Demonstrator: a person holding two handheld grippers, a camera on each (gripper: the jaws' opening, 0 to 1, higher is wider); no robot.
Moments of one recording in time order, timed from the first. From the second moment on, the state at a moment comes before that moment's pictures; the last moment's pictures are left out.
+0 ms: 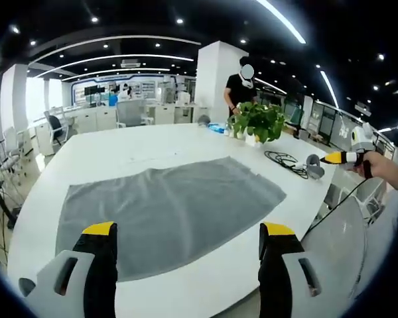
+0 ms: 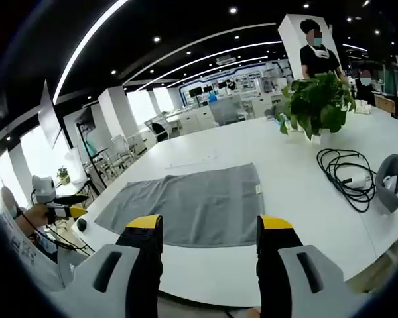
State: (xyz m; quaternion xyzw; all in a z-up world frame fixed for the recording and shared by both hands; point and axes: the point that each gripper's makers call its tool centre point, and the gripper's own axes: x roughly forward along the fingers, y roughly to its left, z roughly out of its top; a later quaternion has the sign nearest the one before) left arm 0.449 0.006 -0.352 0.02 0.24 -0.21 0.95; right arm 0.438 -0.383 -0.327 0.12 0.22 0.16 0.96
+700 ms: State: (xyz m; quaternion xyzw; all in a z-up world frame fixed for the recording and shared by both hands) left arm 0.451 0.002 -0.351 0.01 0.23 -0.22 0.95; right arm 0.437 -0.383 -0.325 0.12 0.22 0.16 0.96
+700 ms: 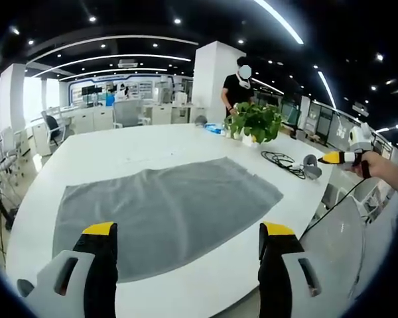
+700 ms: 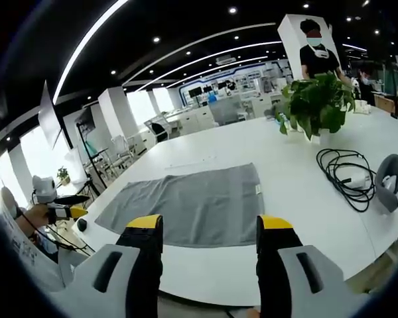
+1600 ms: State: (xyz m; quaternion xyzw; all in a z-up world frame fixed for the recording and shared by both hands) left arm 0.450 -0.001 -0.355 0.01 0.24 -0.22 0.94; right arm 0.437 -0.384 -0.330 0.12 0.23 0.16 0.95
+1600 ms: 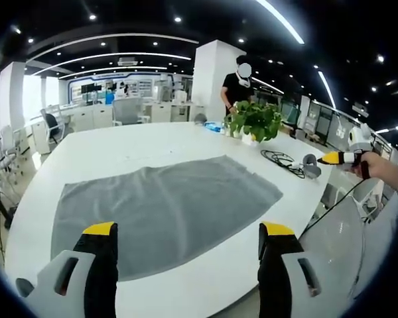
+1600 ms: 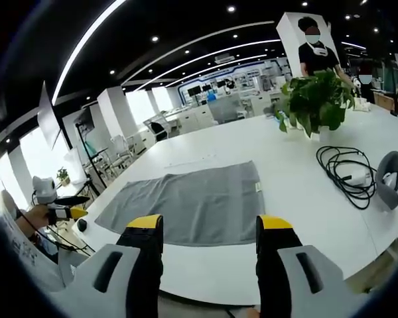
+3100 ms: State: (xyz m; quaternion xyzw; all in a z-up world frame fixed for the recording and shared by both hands) left arm 0.463 -0.080 -0.345 0.05 0.23 -0.32 0.92; right arm 0.464 -0.408 -0.311 0.11 0.20 0.15 0.96
